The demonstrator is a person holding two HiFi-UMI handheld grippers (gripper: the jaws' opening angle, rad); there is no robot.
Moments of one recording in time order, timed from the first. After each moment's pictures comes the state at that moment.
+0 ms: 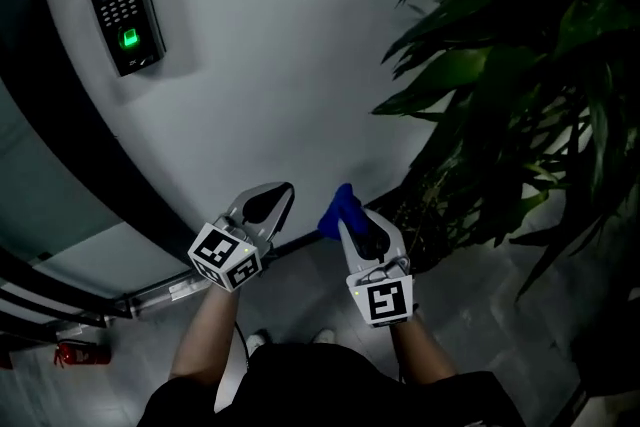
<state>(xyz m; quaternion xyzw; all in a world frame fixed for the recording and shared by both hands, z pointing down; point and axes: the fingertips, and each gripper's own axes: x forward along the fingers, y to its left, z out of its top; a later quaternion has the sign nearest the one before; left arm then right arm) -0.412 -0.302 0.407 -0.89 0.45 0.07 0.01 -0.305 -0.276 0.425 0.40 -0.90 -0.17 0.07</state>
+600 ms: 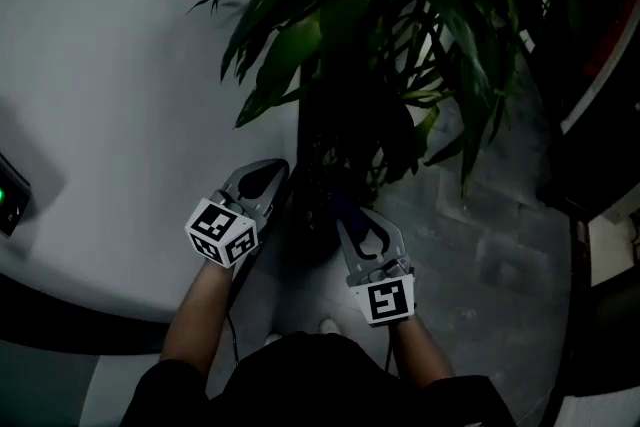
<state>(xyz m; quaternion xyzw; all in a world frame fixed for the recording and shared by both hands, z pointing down) -0.238 -0.365 0.382 -0.99 0.15 0.06 0.02 -0.182 -0.243 0.407 0.67 -0.72 -0.15 0.10</state>
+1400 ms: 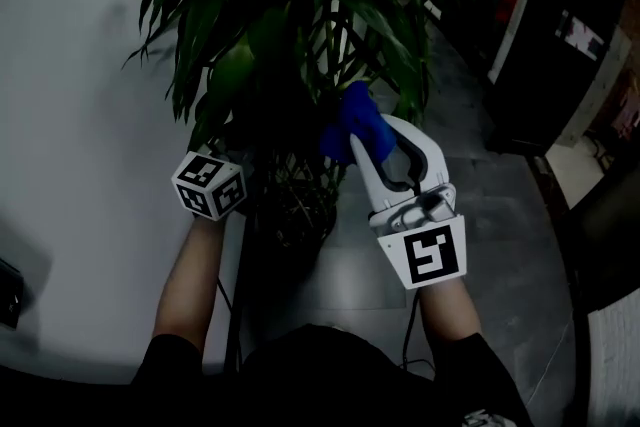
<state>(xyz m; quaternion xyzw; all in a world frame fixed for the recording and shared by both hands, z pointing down) -0.149 -0.381 0.288 -0.99 0.01 0.10 0.05 -0.161 -0.197 0.199 0.73 -0.57 -0.36 0.12</state>
